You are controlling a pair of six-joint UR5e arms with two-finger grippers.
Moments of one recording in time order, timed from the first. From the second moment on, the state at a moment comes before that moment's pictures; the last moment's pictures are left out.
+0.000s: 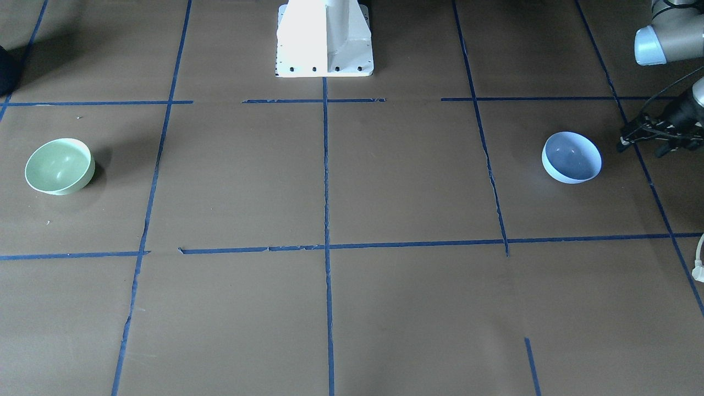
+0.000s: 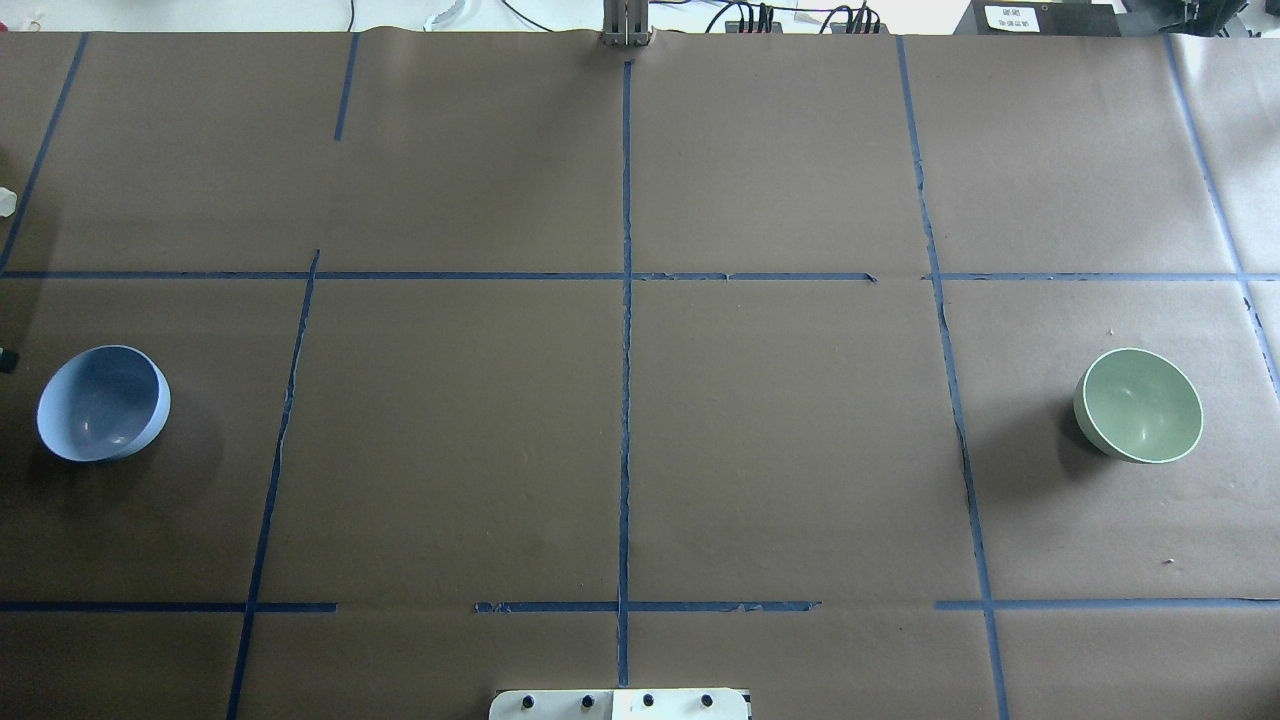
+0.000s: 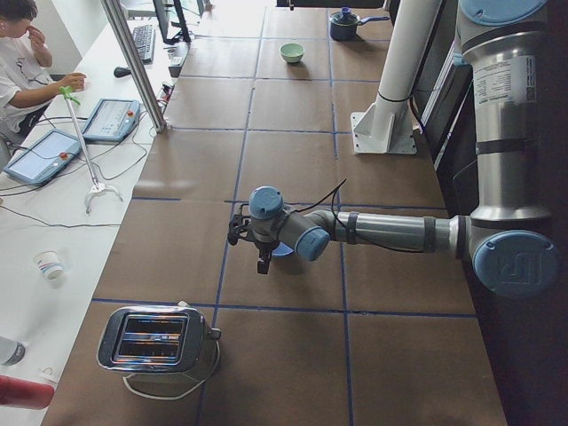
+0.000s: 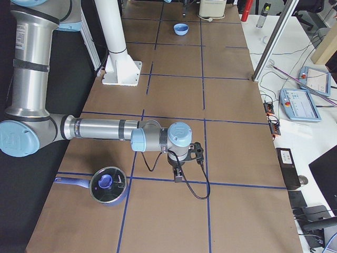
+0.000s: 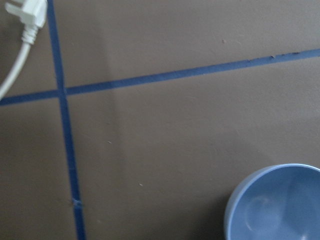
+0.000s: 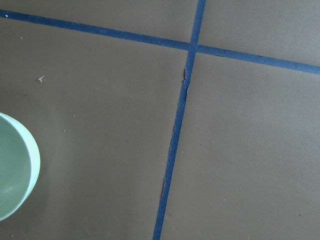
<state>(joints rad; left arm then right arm) -1.13 -1.42 -1.69 -2.13 -2.28 -0.58 1.51 -1.74 1.73 -1.52 2.35 -0.10</state>
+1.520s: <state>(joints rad) -0.94 -1.72 -1.74 -2.01 -2.21 -1.08 1.50 -1.74 1.72 -1.52 2.35 -0.10</state>
